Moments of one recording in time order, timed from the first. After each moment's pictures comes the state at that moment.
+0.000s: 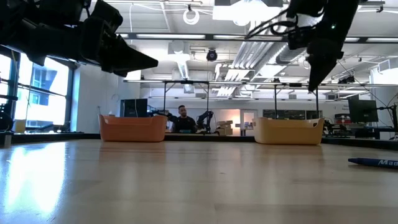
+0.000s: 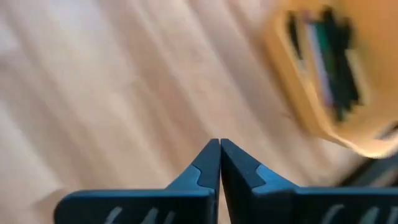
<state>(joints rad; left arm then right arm) 0.04 1.26 0.24 0.88 -0.22 0.10 -0.21 1.12 0.90 -1.03 0.30 0.27</state>
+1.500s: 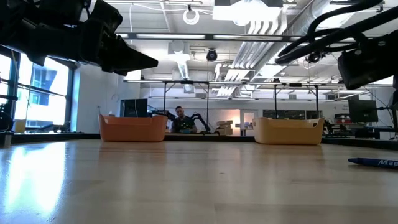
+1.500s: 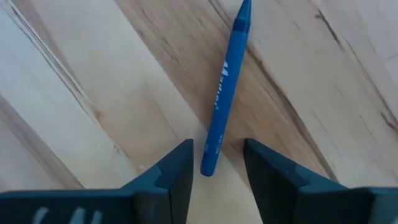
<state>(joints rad) 0.04 1.26 0.24 0.88 -0.22 0.13 0.65 1.71 0.90 -0.61 0.03 1.25</state>
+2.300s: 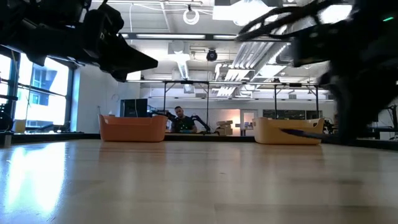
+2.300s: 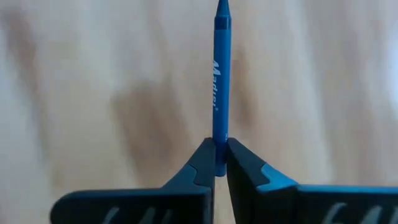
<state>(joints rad) 0.04 1.26 0.24 0.87 -0.21 -0.04 0.52 1.71 1.01 -0.72 0.20 0.77</state>
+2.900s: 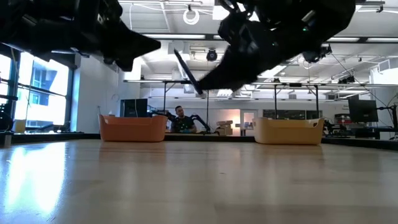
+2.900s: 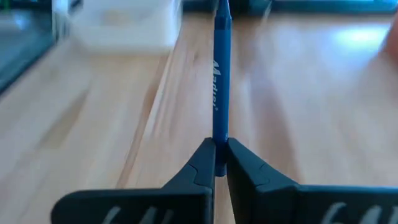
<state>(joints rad) 0.04 1.26 0.26 0.96 -0.13 -0.02 0.11 1.71 0.80 0.43 -0.01 0.02</state>
